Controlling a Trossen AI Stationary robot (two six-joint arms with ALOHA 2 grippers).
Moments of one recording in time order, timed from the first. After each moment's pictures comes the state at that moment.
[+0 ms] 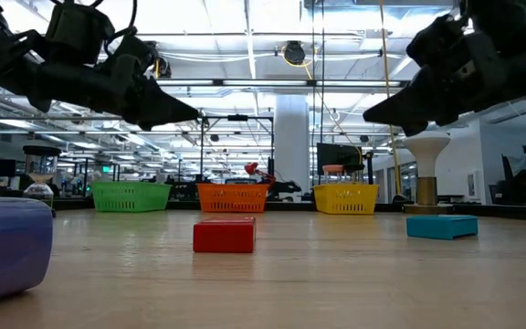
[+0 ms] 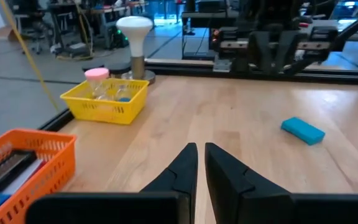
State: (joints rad) left arm 0.18 1.22 0.24 0.85 0.02 0.03; right arm 0.18 1.18 0.22 0.73 0.22 0.13
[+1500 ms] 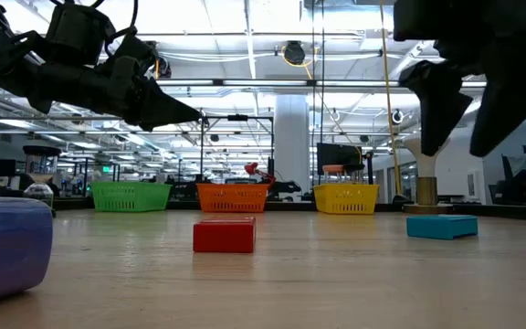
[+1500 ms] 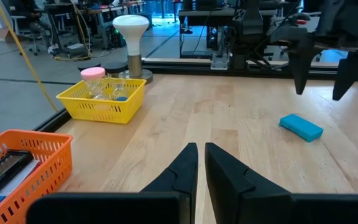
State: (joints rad) left arm 0.17 1.24 0.24 0.87 0.02 0.04; right arm 0.48 1.56 1.03 -0.74 0.23 0.37
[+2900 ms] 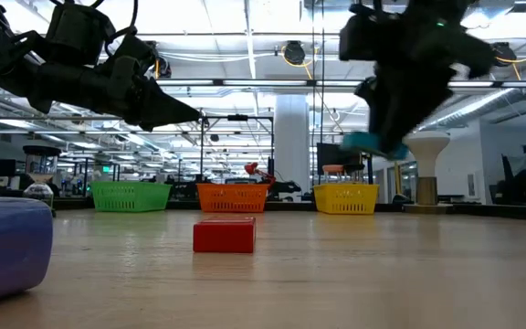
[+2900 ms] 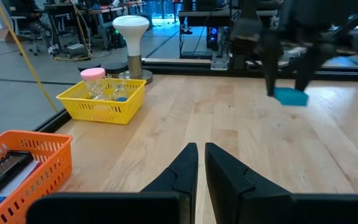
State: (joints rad) left arm 0.17 1.24 0.24 0.87 0.02 0.04; right arm 0.23 1.53 1.04 -0.64 0.16 0.16
